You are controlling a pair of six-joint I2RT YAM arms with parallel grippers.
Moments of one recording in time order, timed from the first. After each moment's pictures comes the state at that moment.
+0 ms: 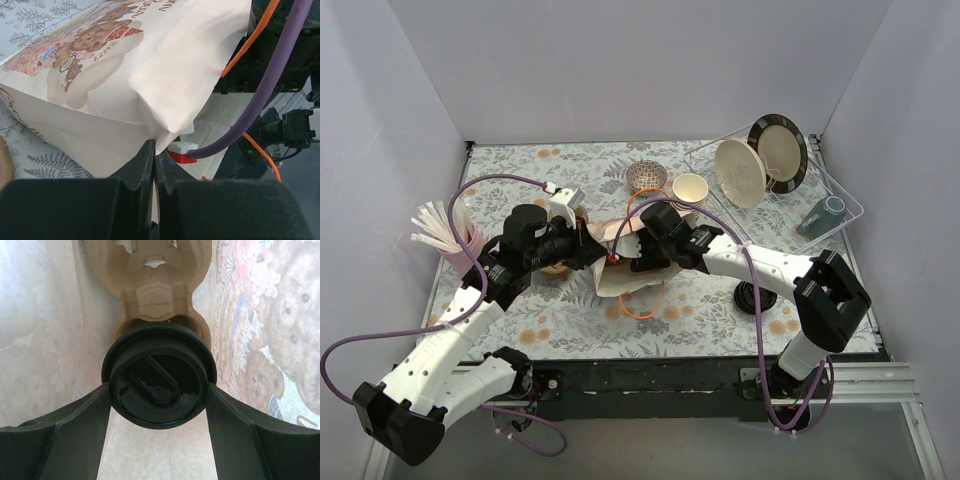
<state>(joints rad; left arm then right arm) -0.51 0.92 0.91 -0.45 0.35 -0.36 0.90 1.63 1.14 -0.30 0.04 -0.96</state>
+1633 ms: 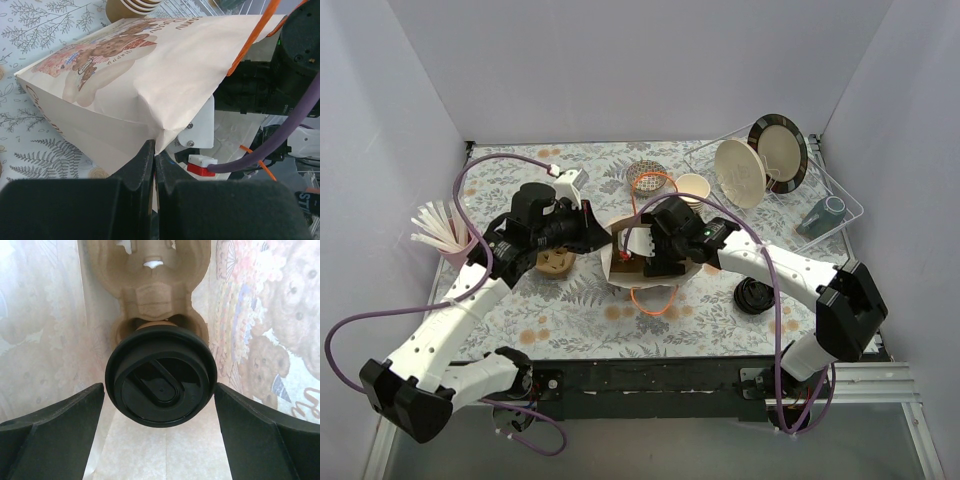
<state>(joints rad) -0.51 1.05 1.09 -0.54 0.33 -0.44 0.86 1.55 1.18 -0.52 0.01 -0.90</state>
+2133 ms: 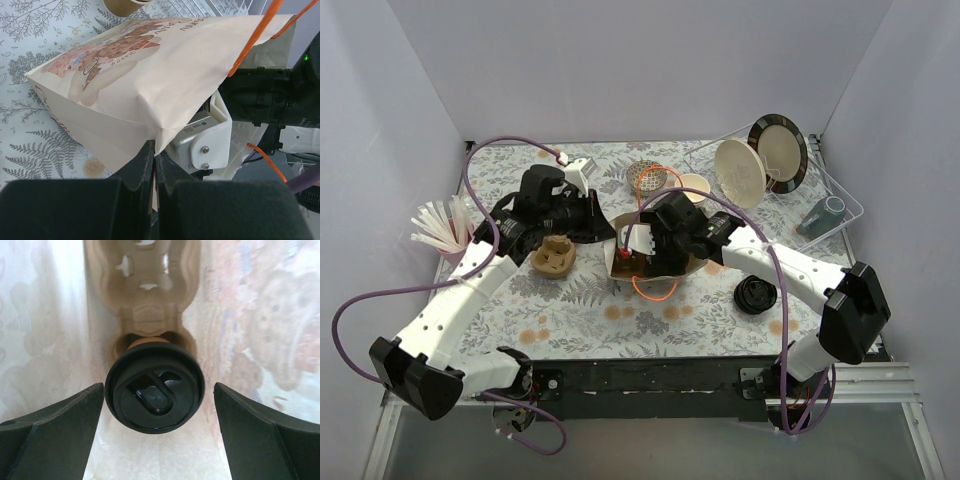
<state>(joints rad) -0.51 1.17 1.24 -0.67 0.36 -0.45 0.86 1.52 1.23 -0.62 -0.07 -0.89</state>
